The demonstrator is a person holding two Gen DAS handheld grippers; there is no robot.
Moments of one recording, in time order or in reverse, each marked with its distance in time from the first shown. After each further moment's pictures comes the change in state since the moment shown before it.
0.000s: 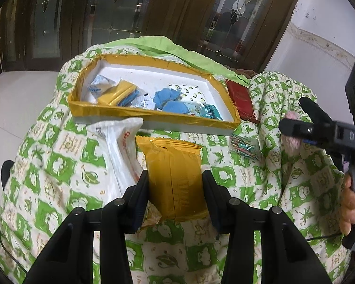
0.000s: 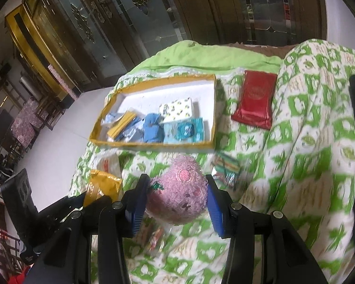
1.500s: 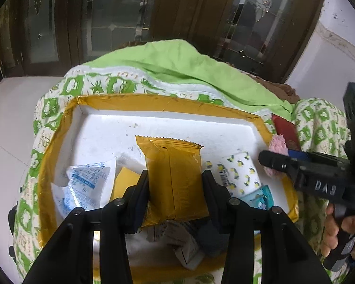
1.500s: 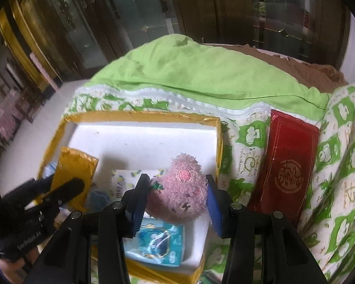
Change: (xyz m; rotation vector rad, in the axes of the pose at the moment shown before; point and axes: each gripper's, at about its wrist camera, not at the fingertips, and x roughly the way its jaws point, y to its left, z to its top) left arm 0.127 0.038 0.144 -0.005 0.062 0.081; right arm 0.158 -0.015 0.124 -0.093 0.086 -0.117
